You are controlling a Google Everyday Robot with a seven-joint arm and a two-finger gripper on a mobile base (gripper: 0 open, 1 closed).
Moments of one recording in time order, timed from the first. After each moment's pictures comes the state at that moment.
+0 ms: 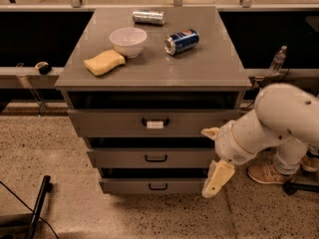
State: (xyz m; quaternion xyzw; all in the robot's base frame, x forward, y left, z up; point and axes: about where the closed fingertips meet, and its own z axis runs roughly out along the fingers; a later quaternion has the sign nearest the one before) arm 0.453 -0.130 0.716 -0.65 0.72 0.12 0.21
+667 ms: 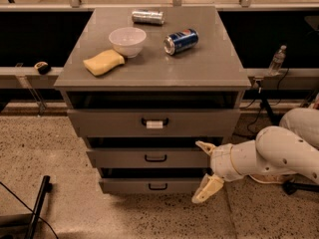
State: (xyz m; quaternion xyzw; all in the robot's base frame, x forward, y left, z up) arm 0.477 -0.119 0.628 -0.61 0.70 0.18 0.33
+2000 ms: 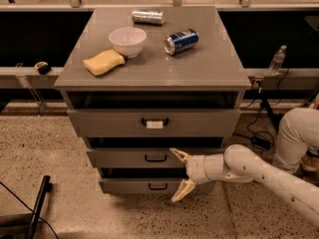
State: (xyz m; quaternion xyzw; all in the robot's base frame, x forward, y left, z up) arm 0.538 -0.053 0.501 -0.66 0.57 0.23 0.43
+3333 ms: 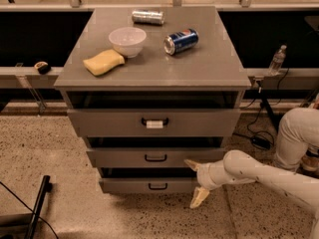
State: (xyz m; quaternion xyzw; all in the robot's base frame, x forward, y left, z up) arm 0.550 -0.127 0.394 -0.71 0.62 0.14 0.31
